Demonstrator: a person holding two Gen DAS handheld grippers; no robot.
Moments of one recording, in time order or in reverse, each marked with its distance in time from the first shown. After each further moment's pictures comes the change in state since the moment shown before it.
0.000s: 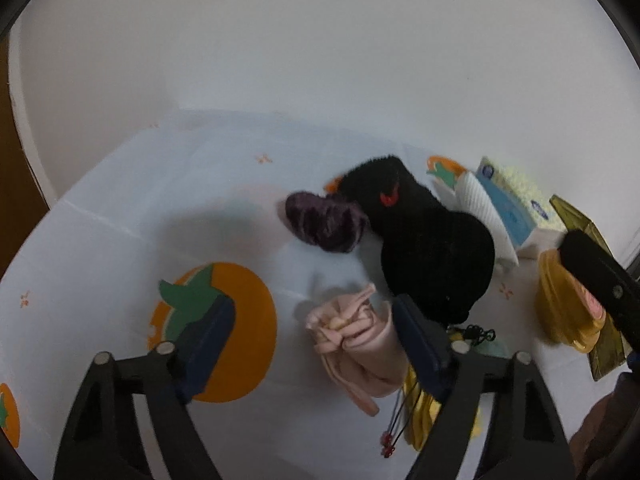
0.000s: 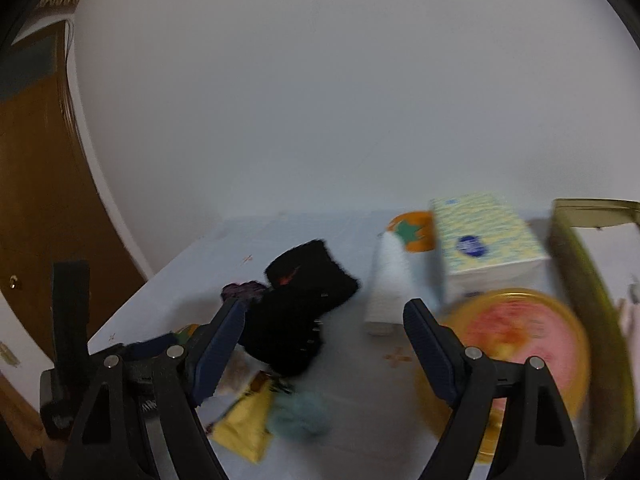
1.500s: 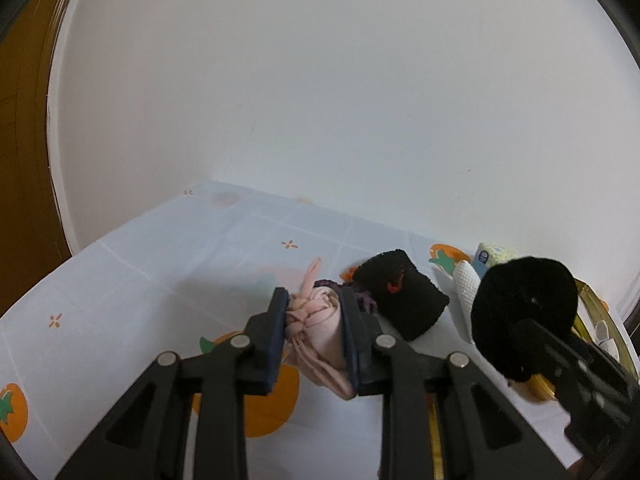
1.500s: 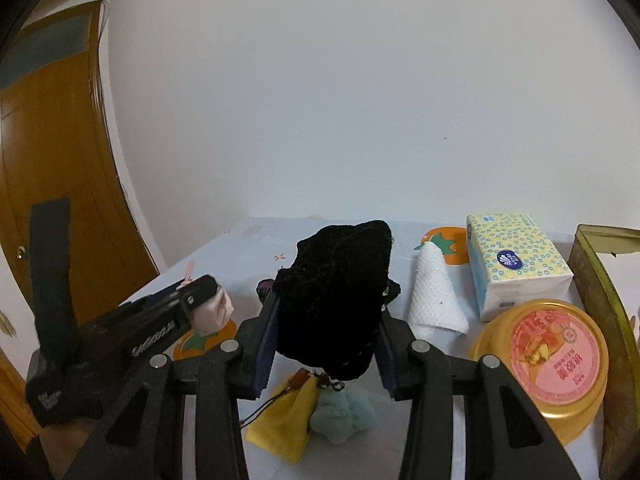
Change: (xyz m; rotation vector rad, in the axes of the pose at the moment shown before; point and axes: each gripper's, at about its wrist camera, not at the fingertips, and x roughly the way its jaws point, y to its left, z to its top) left arm -0.050 0.018 0.006 -0.075 -0.321 0.023; right arm -0.022 0.044 -0.014 -0.107 -0.059 0.033
